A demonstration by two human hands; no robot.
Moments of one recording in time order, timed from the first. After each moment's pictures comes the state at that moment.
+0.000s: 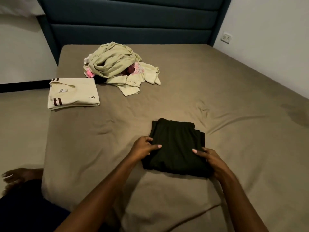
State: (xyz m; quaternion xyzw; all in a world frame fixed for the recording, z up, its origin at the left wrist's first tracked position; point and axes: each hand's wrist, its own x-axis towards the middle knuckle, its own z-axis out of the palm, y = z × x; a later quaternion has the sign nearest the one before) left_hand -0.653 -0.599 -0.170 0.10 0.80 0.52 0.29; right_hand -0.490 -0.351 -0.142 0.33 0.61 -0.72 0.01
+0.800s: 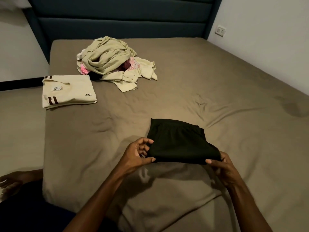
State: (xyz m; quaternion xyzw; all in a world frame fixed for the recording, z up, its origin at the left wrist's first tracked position) left_hand -0.618 -0.661 -0.161 0.25 0.74 0.58 0.22; right_hand -0.431 -0.356 -0.157 0.19 0.59 -0.77 -0.12
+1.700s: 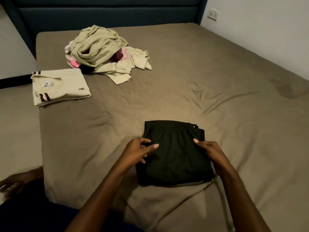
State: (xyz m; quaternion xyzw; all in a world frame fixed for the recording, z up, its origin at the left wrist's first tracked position) left_hand -0.605 -0.659 -0.157 0.15 0.78 0.51 0.32; right_hand -0.445 -0.396 -0.143 0.38 0.65 -0.66 -0.05
